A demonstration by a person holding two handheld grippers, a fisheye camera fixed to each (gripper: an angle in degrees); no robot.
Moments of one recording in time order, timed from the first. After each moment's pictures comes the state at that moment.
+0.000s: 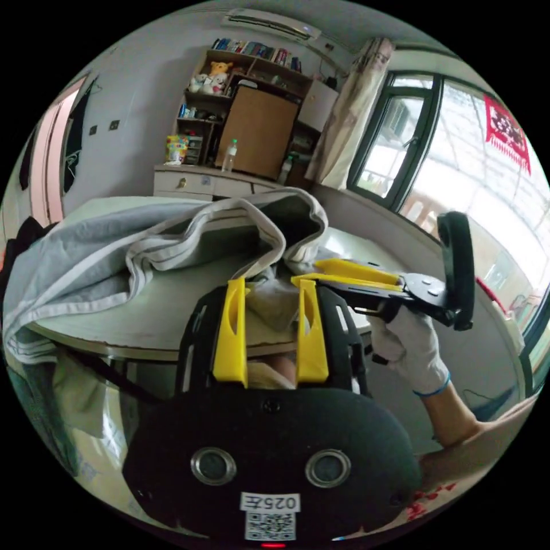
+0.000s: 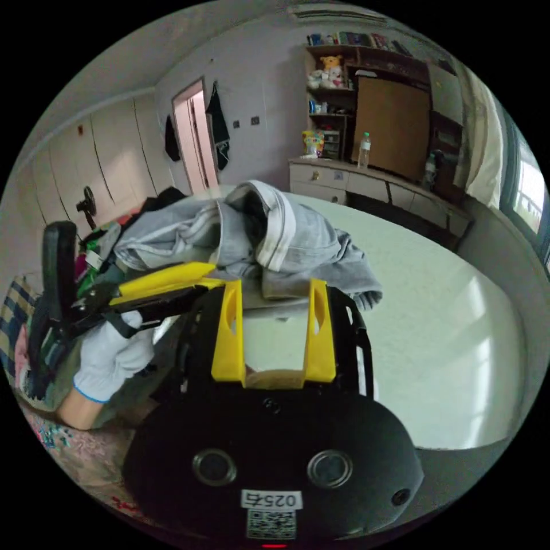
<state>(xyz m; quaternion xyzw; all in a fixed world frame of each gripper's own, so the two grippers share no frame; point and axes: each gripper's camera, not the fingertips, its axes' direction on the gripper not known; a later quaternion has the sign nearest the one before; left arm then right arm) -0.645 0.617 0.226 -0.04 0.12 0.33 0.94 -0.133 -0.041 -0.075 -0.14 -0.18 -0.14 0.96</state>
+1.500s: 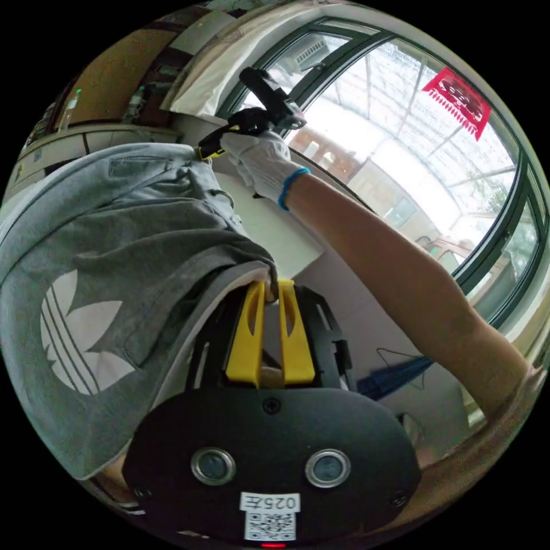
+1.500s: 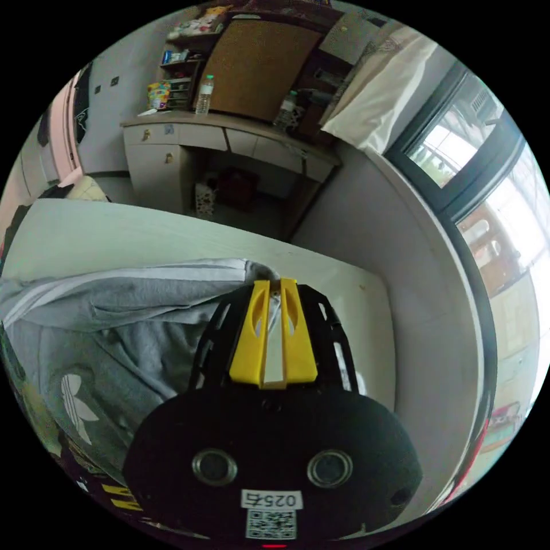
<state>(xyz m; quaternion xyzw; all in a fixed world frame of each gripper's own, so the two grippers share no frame) -0.464 0.688 0.393 -0.26 0.36 0.40 0.80 0.203 -0.186 0.038 -0.28 0.12 -0.09 0.95</state>
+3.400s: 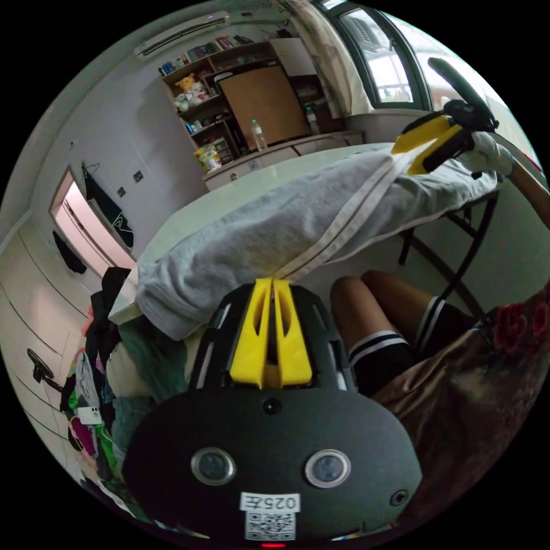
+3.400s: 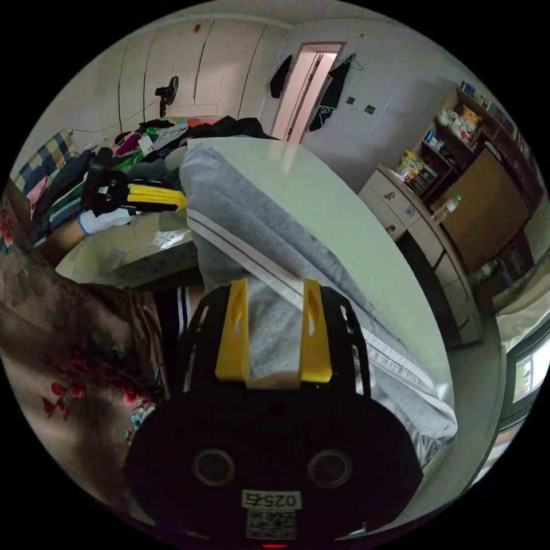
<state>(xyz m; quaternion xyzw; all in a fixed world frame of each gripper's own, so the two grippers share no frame) -0.789 0.608 0.258 0.00 -0.11 0.49 0.86 -0.132 -0.040 -0.095 -0.16 -0.25 -0.41 0.86</state>
